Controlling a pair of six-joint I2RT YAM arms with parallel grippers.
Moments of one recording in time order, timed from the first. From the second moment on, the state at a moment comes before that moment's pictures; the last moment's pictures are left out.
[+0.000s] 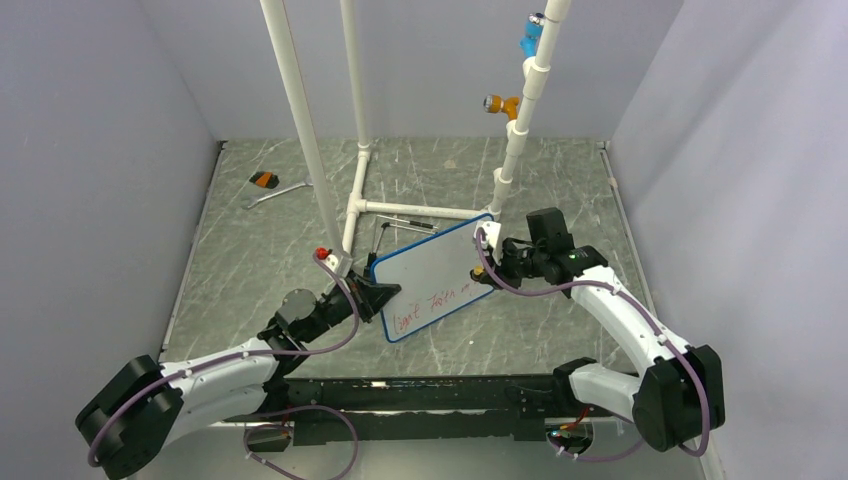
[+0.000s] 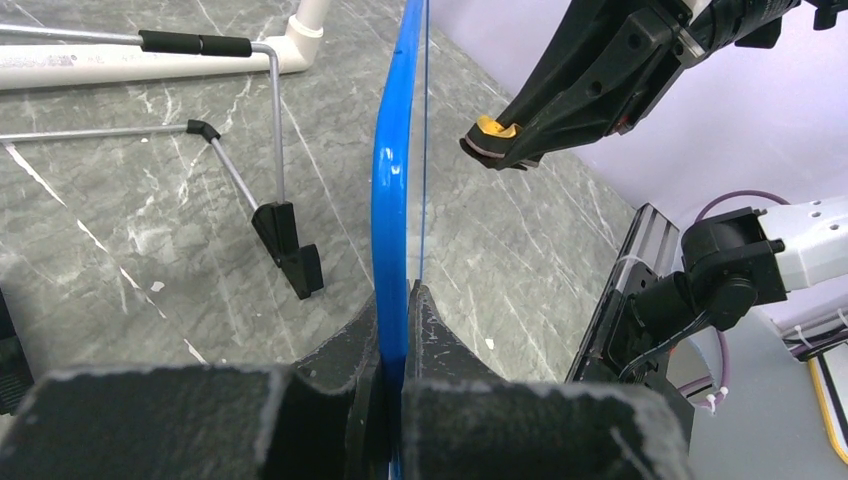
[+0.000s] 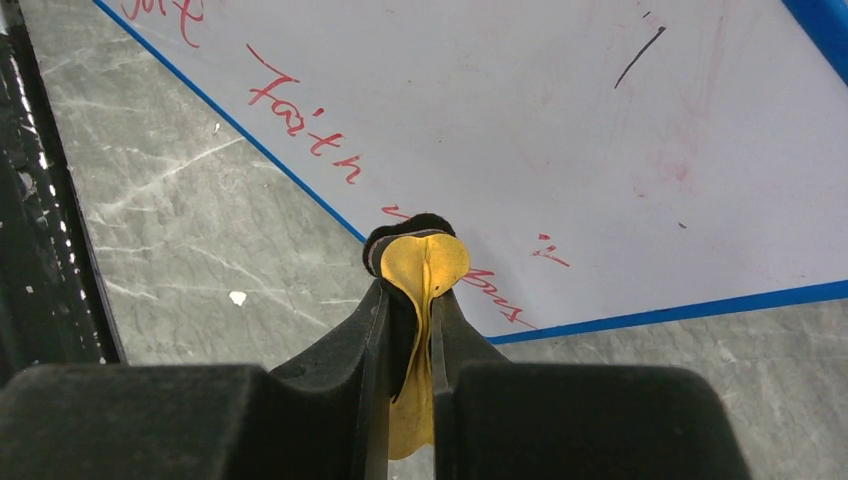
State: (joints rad) left arm -0.77 0.94 0.12 0.85 0.16 -0.50; right arm 0.33 1.12 0.78 -0.54 -0.66 -0.73
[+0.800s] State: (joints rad) left arm -0.77 0.95 0.13 0.82 0.15 -0.57; right arm 0.34 1.23 0.84 -0.43 -0.56 -0.64
